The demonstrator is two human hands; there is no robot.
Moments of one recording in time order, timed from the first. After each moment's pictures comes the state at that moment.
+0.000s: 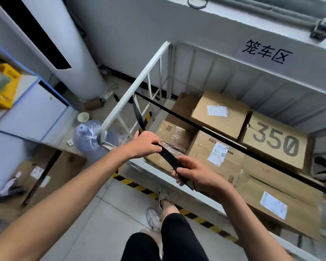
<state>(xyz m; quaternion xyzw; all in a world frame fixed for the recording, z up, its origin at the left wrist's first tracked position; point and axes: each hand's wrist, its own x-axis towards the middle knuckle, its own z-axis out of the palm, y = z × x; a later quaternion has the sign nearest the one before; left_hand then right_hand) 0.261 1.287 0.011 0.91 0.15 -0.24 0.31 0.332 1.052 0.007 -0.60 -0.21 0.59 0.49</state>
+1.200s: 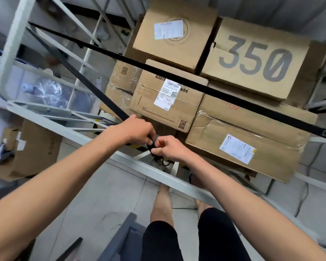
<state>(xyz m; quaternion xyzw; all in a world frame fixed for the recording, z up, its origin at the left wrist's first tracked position) 0.414 0.979 -0.136 0.88 -0.01 -0.47 0.06 0.437 0.816 -0.203 -0.68 -0.19 0.60 0.36</state>
